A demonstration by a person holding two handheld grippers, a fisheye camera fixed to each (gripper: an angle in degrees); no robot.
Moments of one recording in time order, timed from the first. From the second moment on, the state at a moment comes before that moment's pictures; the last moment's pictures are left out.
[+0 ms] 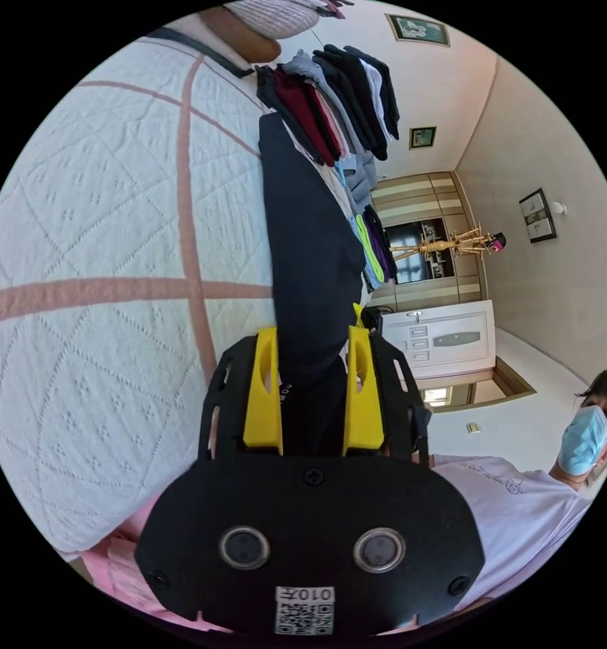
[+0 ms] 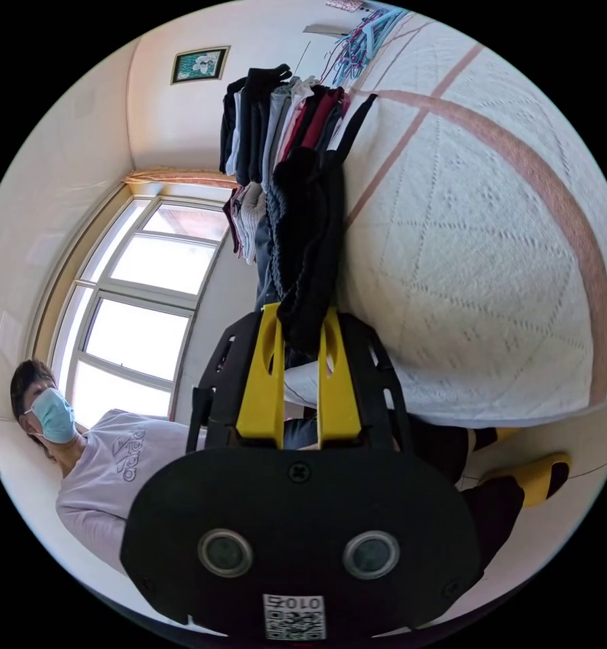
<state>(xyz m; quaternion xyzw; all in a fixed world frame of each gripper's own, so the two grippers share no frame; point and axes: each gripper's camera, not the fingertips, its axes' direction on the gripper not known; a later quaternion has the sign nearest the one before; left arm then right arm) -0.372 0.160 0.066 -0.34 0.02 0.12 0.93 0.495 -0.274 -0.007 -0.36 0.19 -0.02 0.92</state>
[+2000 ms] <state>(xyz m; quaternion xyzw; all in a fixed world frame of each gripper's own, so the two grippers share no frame) -0.482 -0.291 -0.542 -0.14 -0.11 0.15 0.97 0.371 0.241 0.514 -0.61 0.15 -0.10 0.77</state>
